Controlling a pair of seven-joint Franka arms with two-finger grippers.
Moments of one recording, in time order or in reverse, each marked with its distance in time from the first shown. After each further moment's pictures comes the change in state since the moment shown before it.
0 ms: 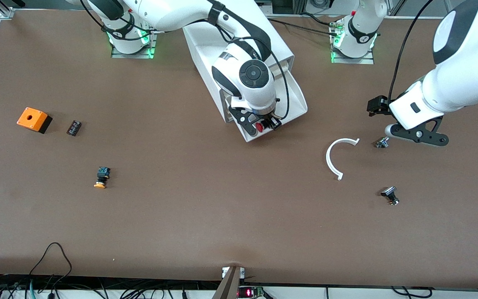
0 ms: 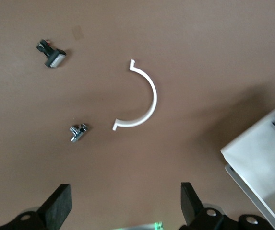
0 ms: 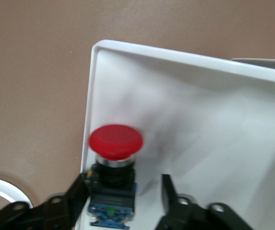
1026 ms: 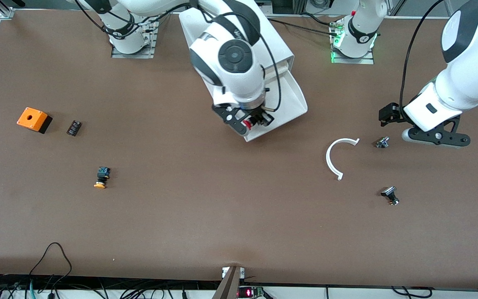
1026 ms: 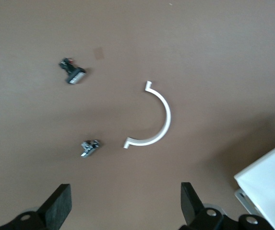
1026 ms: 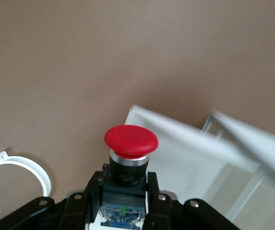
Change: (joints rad) left arm 0.033 -0.010 0.007 -0.025 -0.015 0.076 -0.008; right arm -0.103 -0.099 -0.008 0.129 -0.003 -0.233 -0.331
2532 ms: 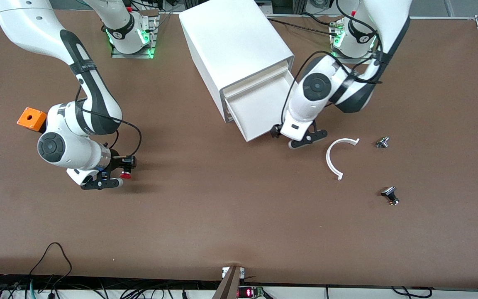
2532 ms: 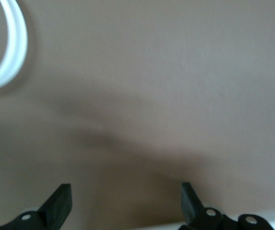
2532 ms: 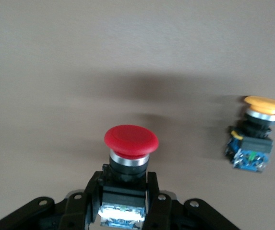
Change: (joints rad) left arm -0.398 0.215 -0.044 -0.387 0.032 0.646 -0.978; right arm -0.620 -0.203 -0.079 -0.800 0.000 0.453 -1.401
